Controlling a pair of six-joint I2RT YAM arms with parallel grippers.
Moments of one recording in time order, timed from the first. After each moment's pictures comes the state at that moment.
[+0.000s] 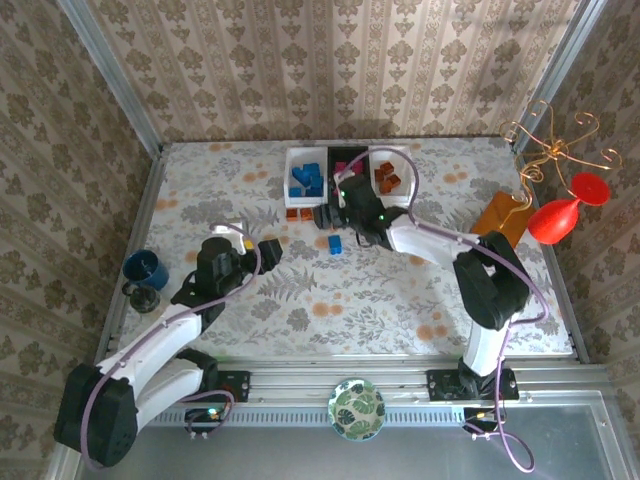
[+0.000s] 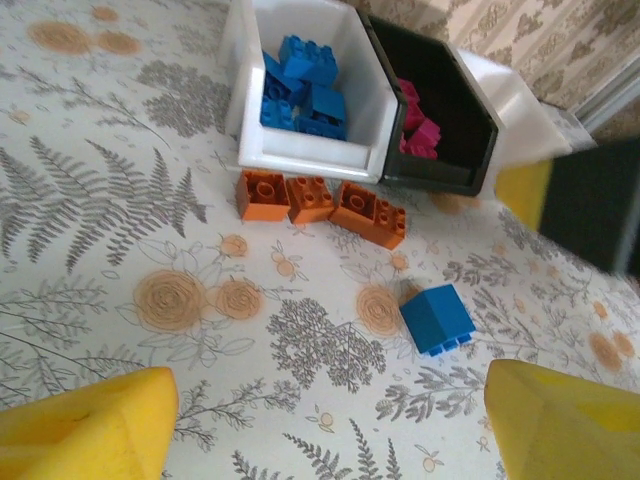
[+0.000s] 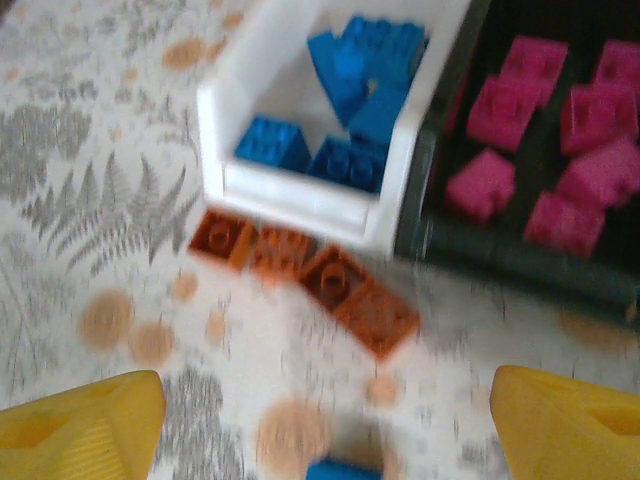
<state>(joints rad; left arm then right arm) -0.44 0.95 0.40 0.15 0.10 -0.46 0.62 1.79 1.21 -0.09 0.10 0.29</state>
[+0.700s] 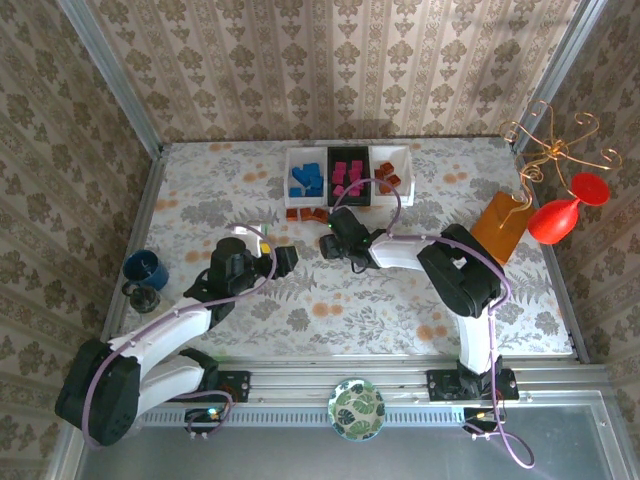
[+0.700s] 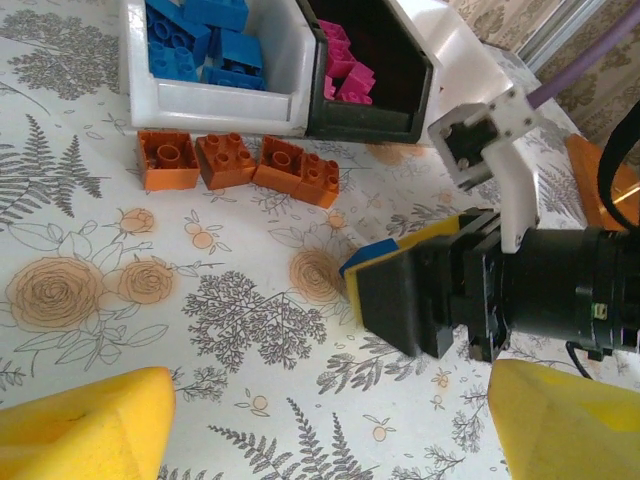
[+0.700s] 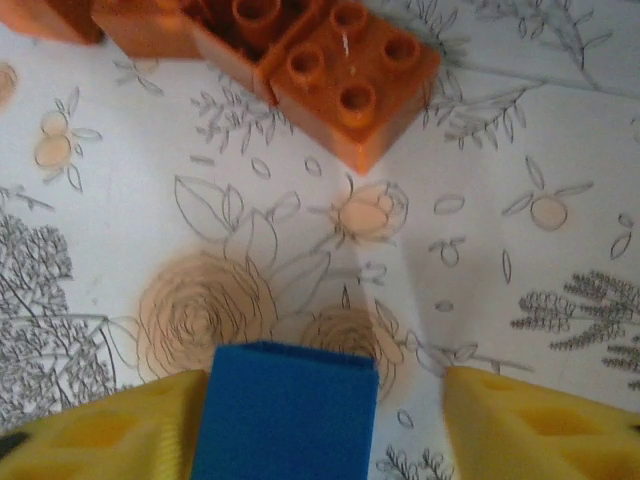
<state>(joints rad) -0.53 1.06 0.40 0.24 0.15 -0.44 0.67 1.98 1.14 -0.03 0.19 0.39</state>
